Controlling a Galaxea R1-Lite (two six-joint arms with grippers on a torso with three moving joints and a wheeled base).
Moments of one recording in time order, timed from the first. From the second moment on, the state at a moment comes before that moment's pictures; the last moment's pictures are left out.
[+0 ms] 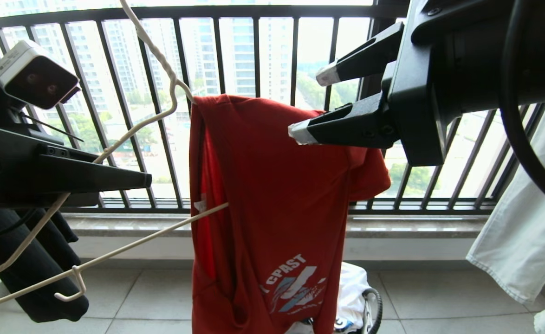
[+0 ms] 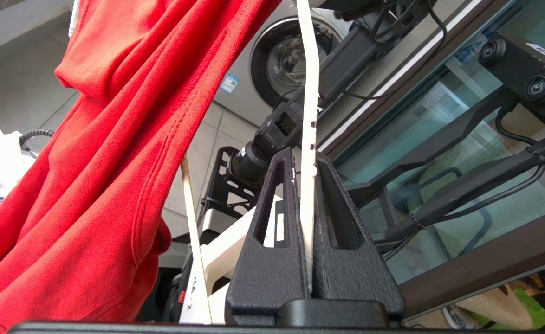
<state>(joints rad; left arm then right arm) -0.08 1.31 -0.95 -0.35 -1.52 -0.57 0.93 1.64 -1.97 0.64 -0.06 -0.49</state>
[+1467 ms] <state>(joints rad) -0.13 1.25 -0.85 -0.47 -1.52 -0.56 0.88 1.77 -1.97 0.64 0.21 -0.49</state>
